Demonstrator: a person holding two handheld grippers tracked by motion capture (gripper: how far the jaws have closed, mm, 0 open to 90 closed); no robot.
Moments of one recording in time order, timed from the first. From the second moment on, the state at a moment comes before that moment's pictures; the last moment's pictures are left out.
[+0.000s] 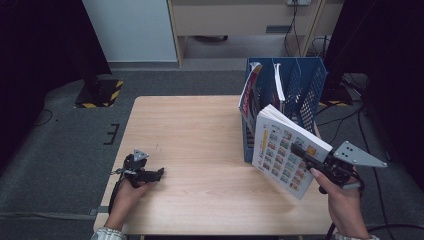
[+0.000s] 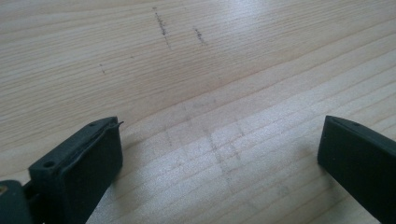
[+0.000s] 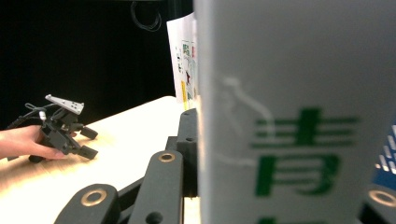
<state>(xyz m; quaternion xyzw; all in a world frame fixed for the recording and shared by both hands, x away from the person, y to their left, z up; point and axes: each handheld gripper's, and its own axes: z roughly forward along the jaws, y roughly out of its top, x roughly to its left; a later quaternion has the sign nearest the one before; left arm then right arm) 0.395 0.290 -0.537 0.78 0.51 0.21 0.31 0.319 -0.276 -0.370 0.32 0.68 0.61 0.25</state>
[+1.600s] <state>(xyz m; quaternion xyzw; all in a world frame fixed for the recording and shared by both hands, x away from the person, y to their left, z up) 0.395 0.290 -0.537 0.78 0.51 0.21 0.31 0.320 -0.325 -0.313 0.35 0.64 0.61 0.30</state>
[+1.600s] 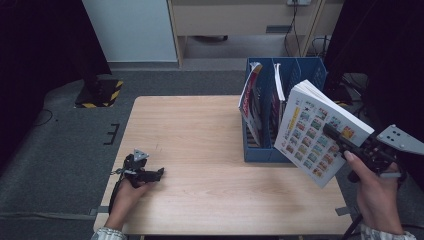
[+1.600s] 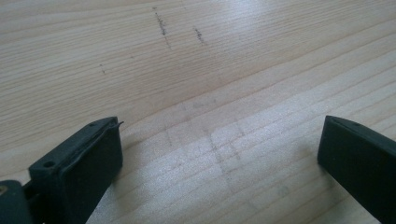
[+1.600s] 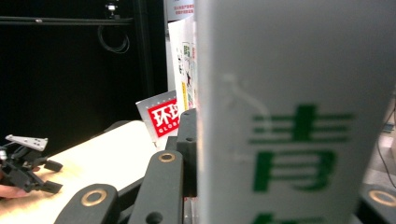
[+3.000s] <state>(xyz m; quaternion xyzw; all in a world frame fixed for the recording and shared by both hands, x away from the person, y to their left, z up) 0.395 0.290 -0.537 0.78 0.51 0.21 0.31 0.381 -0.341 -0.303 0.43 0.61 0.54 0.37</state>
